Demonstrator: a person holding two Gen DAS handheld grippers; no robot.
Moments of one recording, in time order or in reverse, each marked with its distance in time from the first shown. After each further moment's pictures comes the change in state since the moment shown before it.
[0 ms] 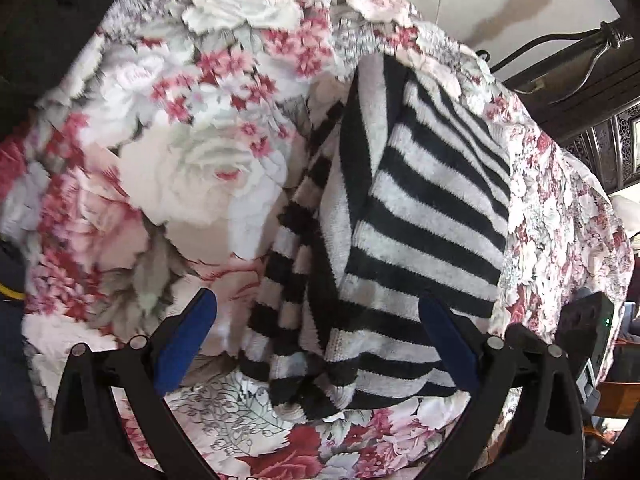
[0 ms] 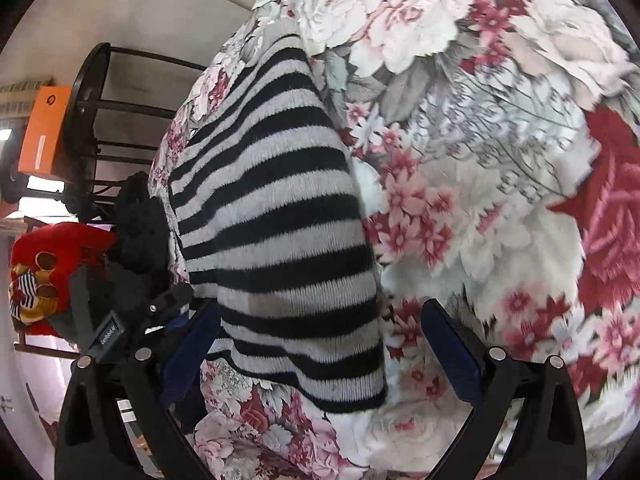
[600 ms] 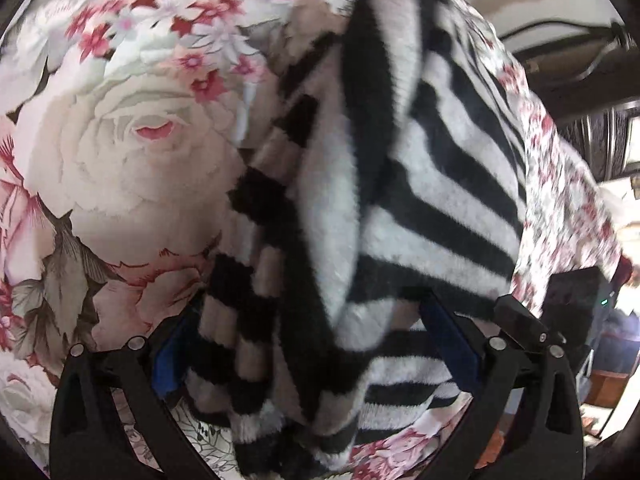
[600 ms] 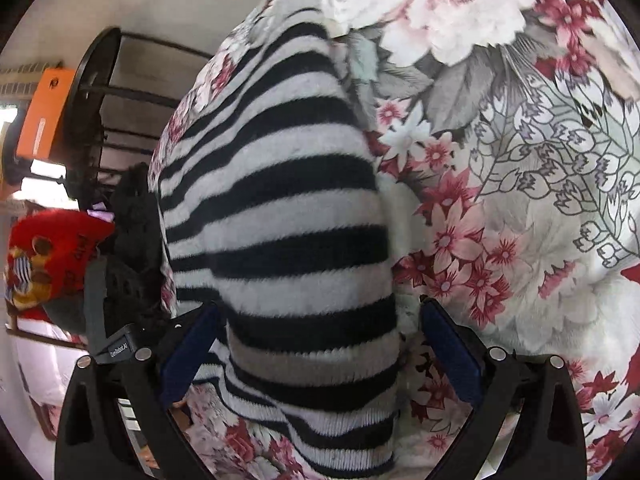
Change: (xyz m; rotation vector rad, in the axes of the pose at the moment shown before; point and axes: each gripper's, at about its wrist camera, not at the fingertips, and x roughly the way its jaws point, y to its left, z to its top) left arm 0.055 0.006 0.005 -0.023 0.109 -0.116; right arm 0.048 0.003 0.016 -0.038 -0.012 0.039
